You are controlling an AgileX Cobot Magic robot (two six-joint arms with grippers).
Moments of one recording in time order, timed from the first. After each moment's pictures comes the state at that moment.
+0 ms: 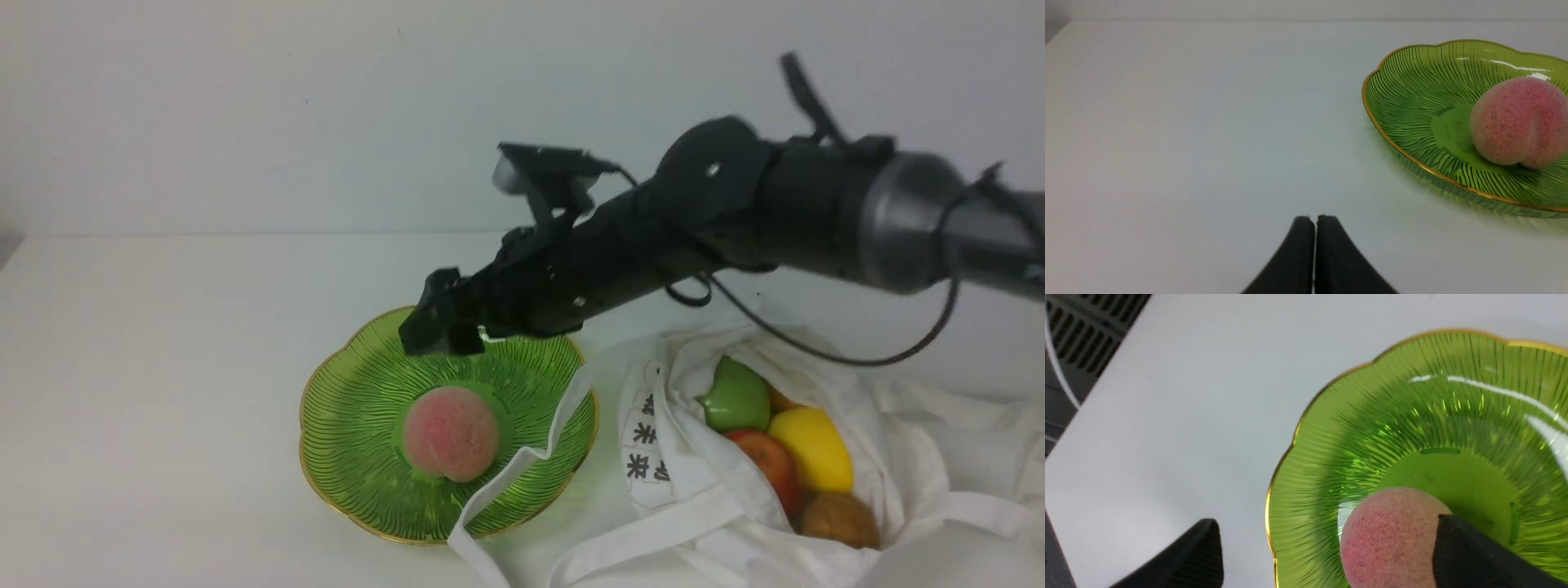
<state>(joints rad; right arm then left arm) 0.57 1.85 -1.48 0.84 0.75 -0.52 -0.05 -0.01 0.02 -0.04 0.40 -0.01</state>
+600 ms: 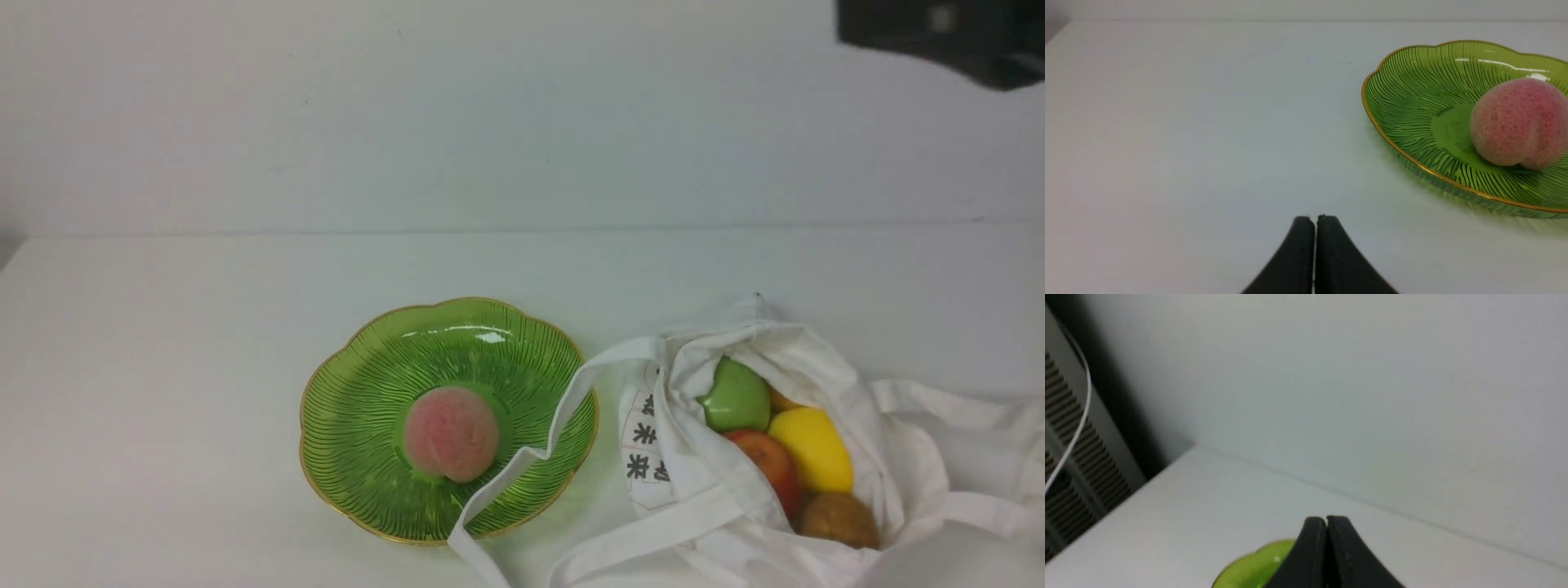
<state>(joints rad) 0.40 0.88 -1.11 0.38 0.58 -0.21 -0.05 -0.01 0.02 -0.04 0.40 -0.01</state>
